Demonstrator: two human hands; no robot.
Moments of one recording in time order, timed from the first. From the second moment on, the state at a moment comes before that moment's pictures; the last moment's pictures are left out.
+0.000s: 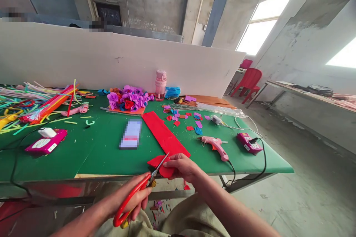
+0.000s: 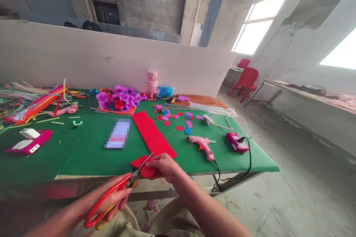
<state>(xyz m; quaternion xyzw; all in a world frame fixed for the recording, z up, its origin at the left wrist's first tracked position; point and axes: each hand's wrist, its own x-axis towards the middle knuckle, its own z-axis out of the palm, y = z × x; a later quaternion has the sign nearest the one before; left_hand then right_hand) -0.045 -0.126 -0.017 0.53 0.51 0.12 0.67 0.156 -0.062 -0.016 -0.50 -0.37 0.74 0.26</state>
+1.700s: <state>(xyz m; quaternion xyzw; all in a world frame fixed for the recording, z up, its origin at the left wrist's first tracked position) 0.049 -0.165 -0.009 0.39 0.55 0.53 0.51 0.159 -0.164 -0.024 -0.43 -0.28 0.66 0.54</state>
